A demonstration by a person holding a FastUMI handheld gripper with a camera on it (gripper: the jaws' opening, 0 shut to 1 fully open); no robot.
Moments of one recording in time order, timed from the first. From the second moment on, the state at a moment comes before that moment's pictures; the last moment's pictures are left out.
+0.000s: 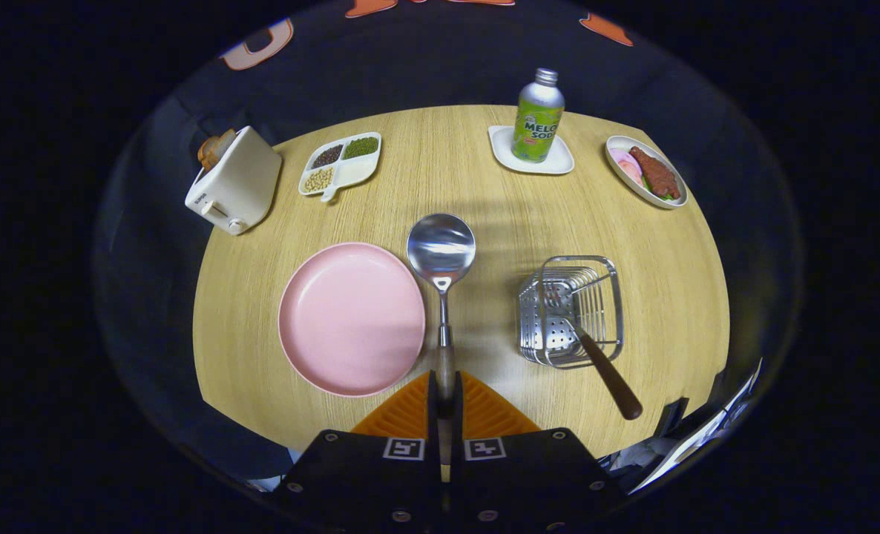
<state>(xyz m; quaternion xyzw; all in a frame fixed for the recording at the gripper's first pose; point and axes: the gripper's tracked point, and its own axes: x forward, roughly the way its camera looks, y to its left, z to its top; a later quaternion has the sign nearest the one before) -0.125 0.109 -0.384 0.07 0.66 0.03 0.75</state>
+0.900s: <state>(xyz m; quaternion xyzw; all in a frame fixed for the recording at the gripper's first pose) -0.153 0.030 -0.370 0.06 0.73 0.05 0.68</state>
